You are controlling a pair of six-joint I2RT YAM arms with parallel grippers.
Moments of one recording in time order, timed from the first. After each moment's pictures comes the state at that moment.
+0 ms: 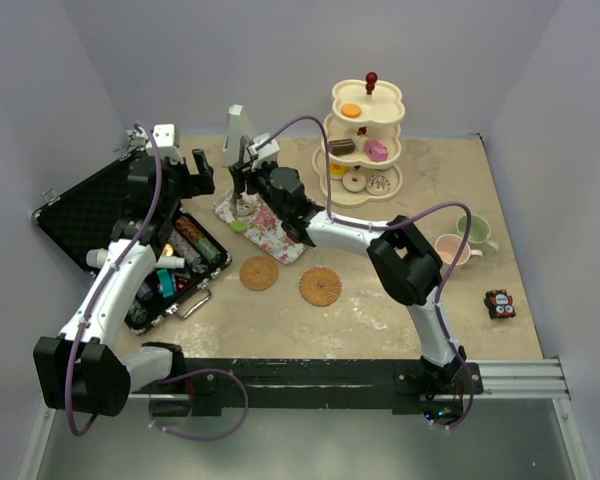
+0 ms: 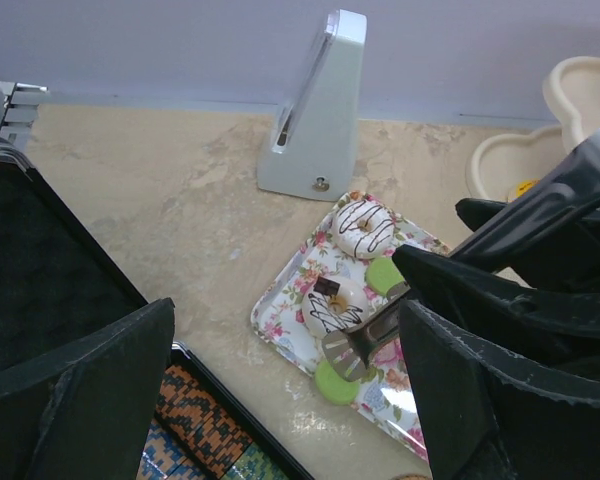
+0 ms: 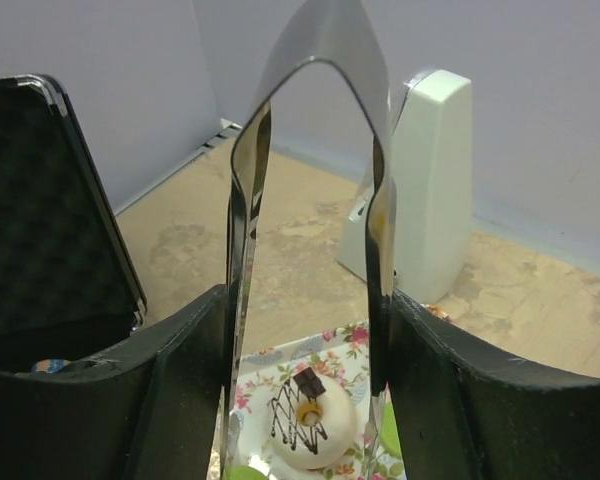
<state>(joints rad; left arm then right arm) -0.11 1.17 1.00 -0.07 -0.04 -0.15 0.83 2.14 1.58 0.66 0.23 0.06</state>
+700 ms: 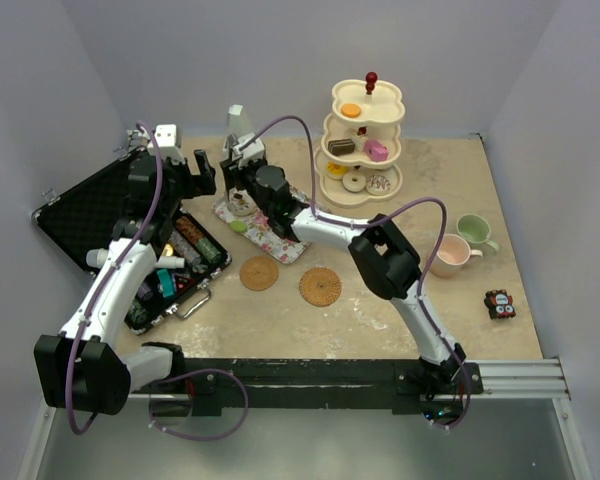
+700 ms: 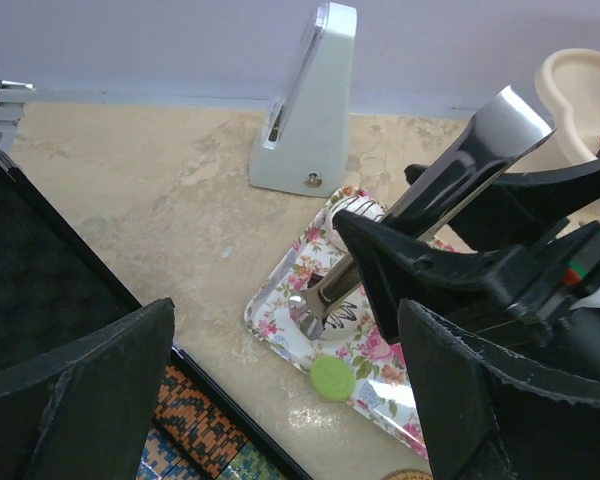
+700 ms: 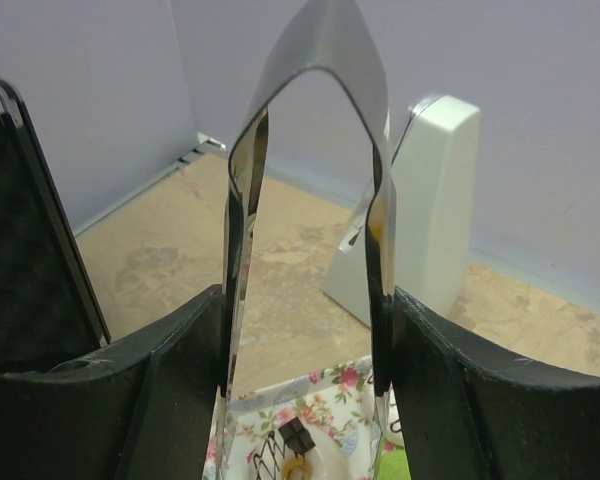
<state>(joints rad) -0.11 1.18 1.00 -0.07 -0.02 -0.15 0.85 2.30 1.78 0.66 0.27 -0.02</state>
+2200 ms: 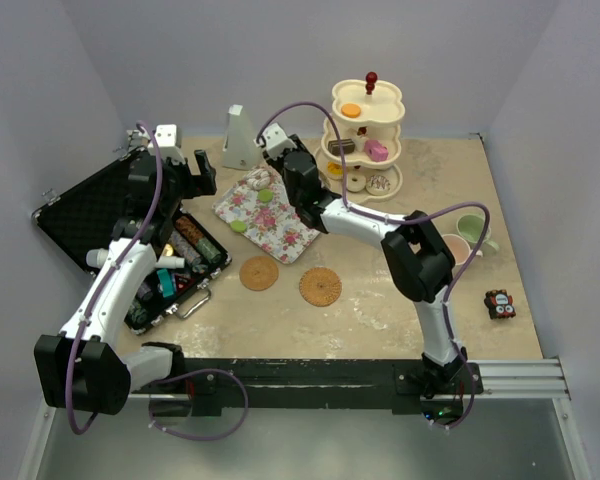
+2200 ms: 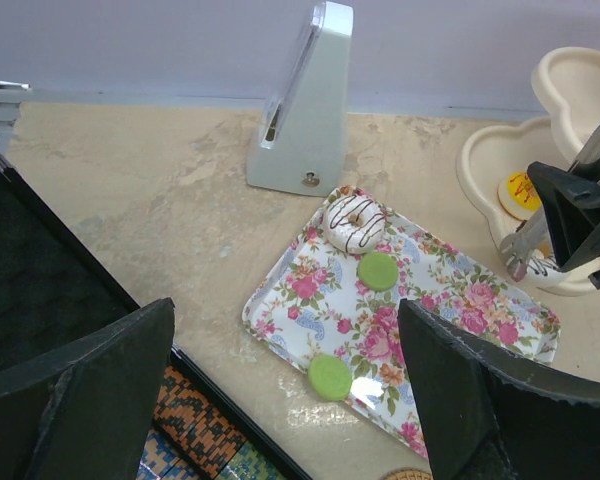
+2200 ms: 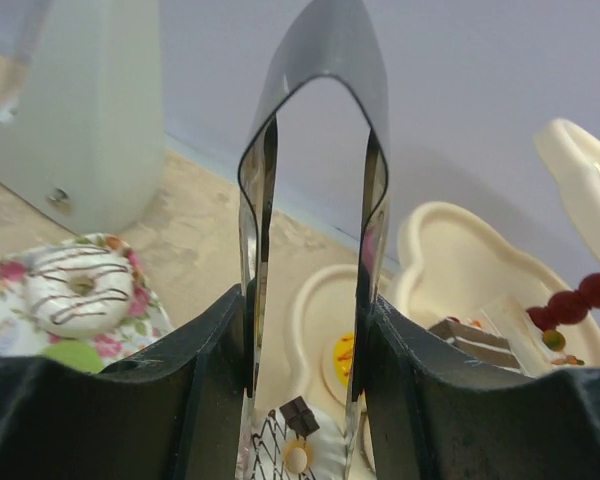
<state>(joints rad) -0.11 1.18 1.00 -0.07 -0.01 -0.15 0.76 2.10 1.59 0.48 0.54 -0.44</state>
